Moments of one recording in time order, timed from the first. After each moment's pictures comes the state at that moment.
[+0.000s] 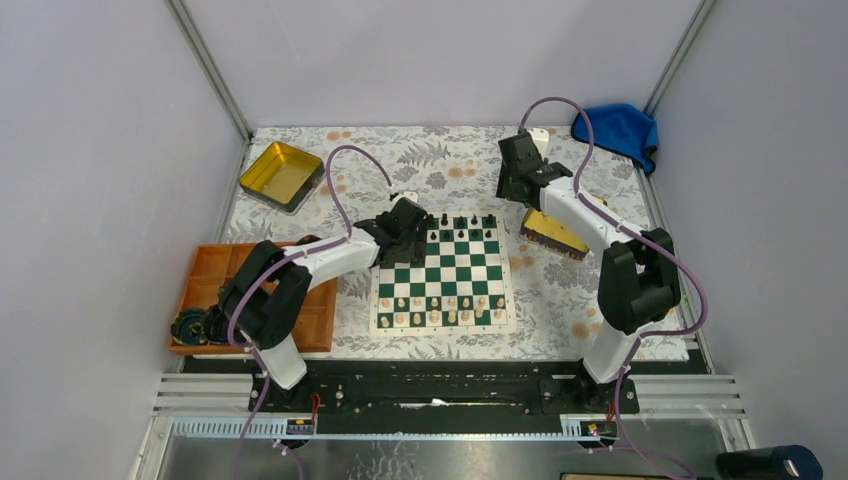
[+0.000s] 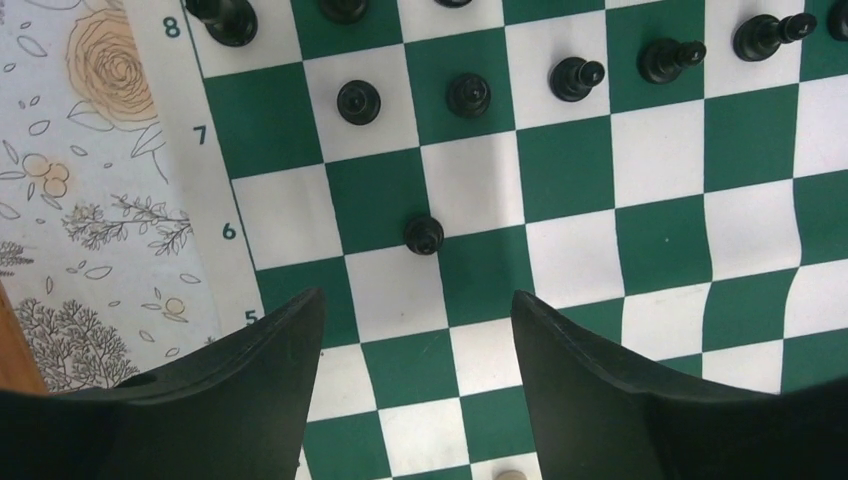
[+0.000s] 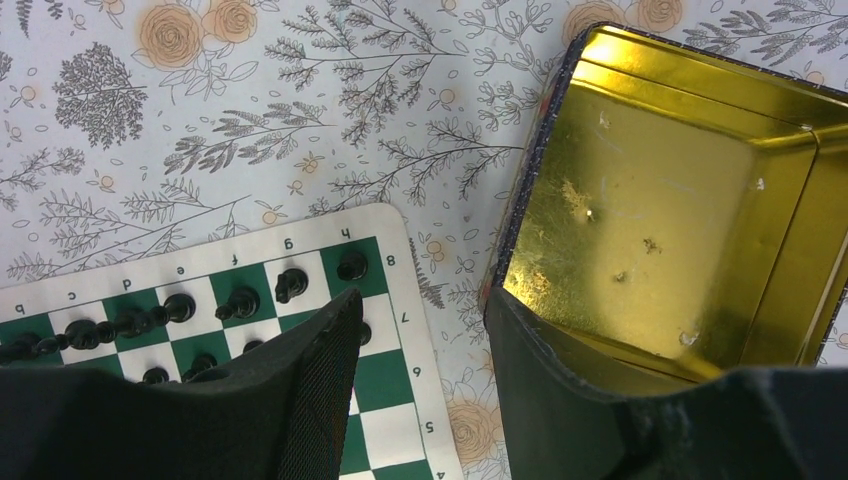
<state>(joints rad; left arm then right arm) -0.65 1.71 1.04 -0.31 -0.24 -0.48 0.40 1.76 1.41 -0.51 0.40 0.45</state>
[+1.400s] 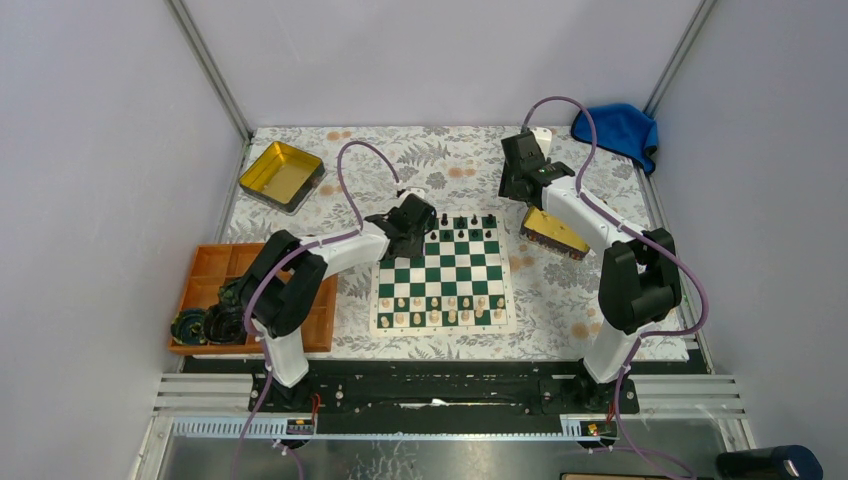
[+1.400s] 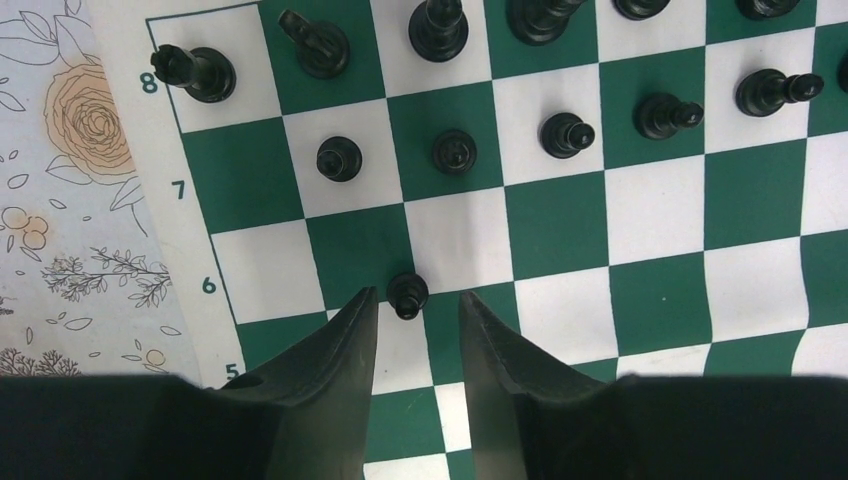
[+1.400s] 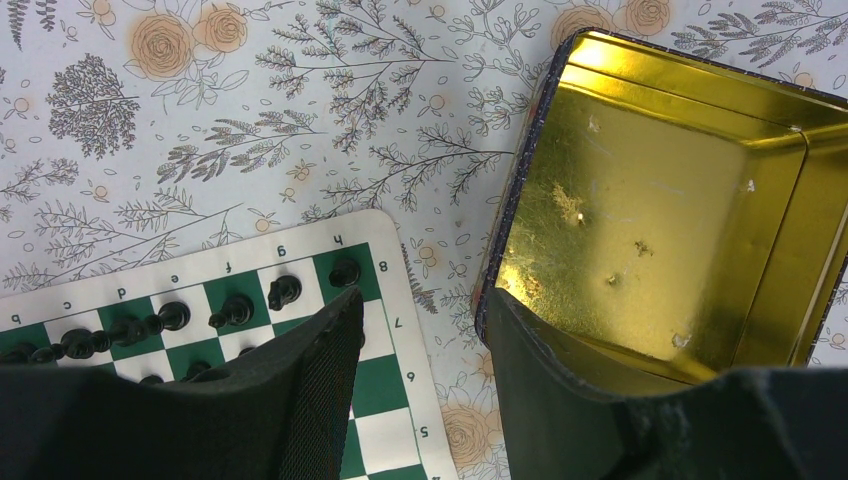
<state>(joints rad) -0.65 1.82 1.12 -0.30 -0.27 -0.47 0.39 1.76 1.41 -0.51 0.40 0.45</state>
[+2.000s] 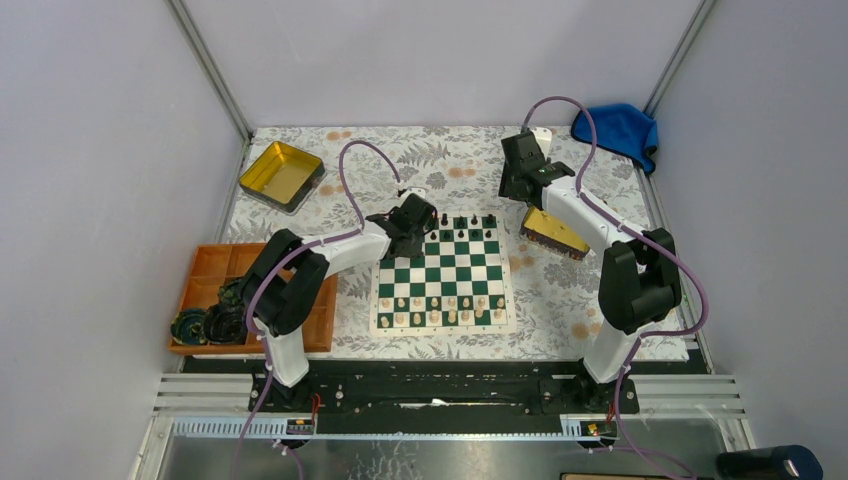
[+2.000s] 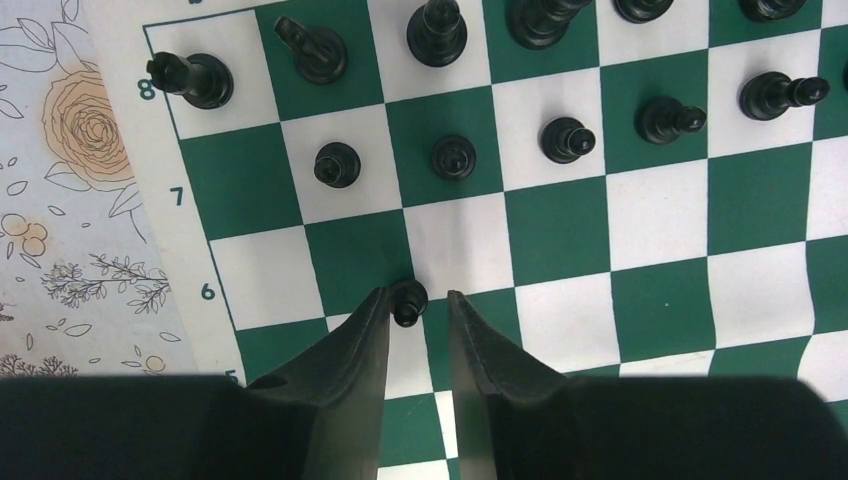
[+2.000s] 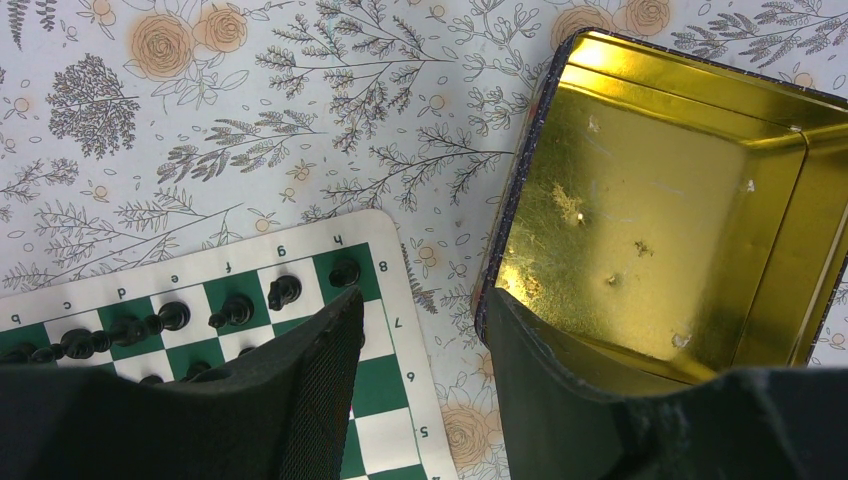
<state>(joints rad) -0.65 1.83 1.13 -0.30 -0.27 -0.46 0.39 1.76 1.41 -0.51 0.40 0.45</state>
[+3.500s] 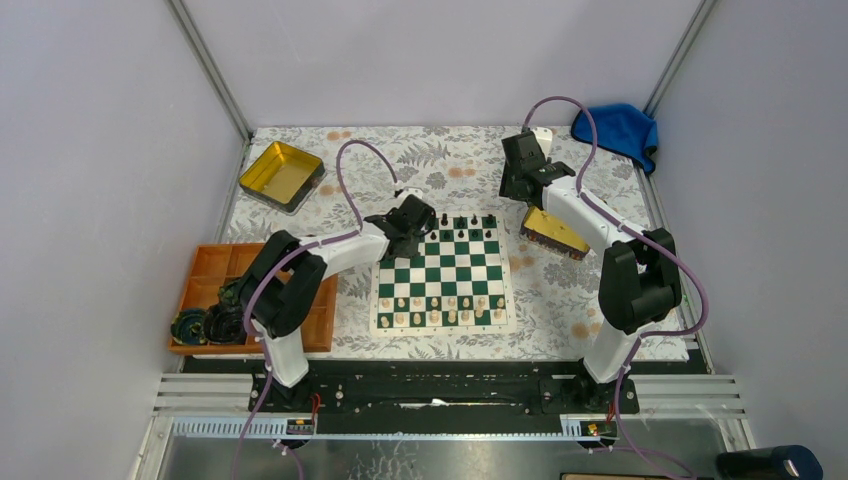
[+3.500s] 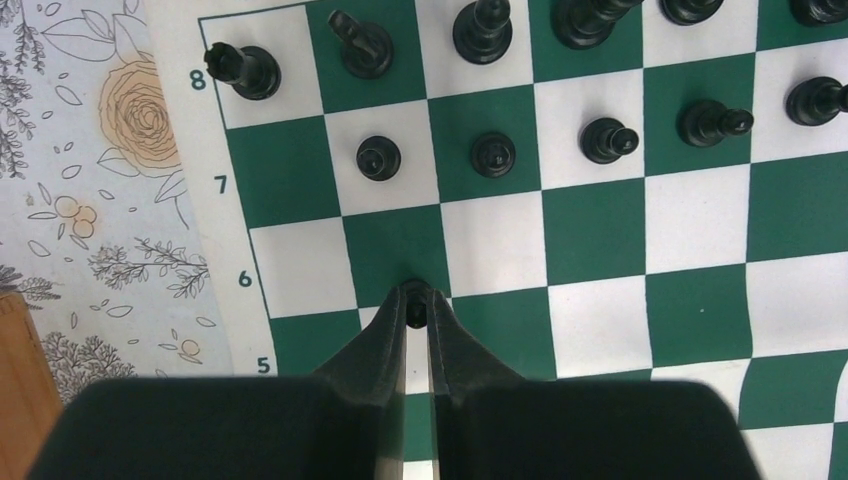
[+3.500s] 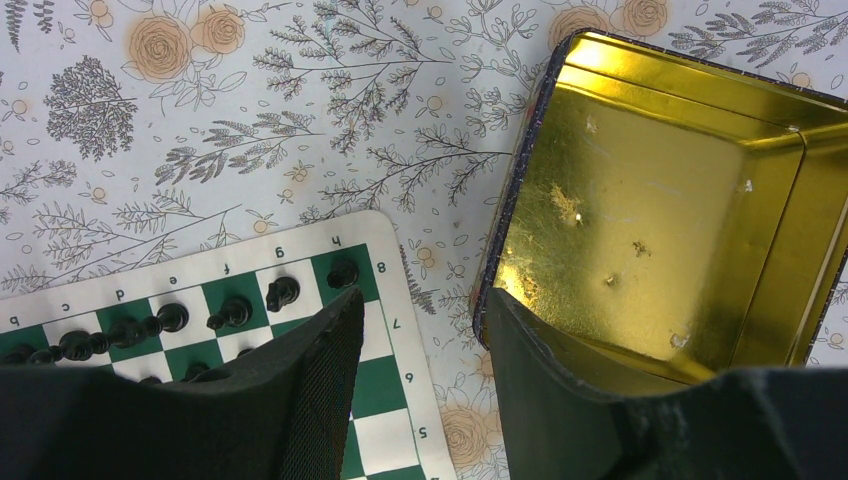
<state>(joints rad) -0.65 1.82 1.12 -0.31 -0.32 -0.46 0.38 1.76 1.41 -0.51 0.40 0.45</state>
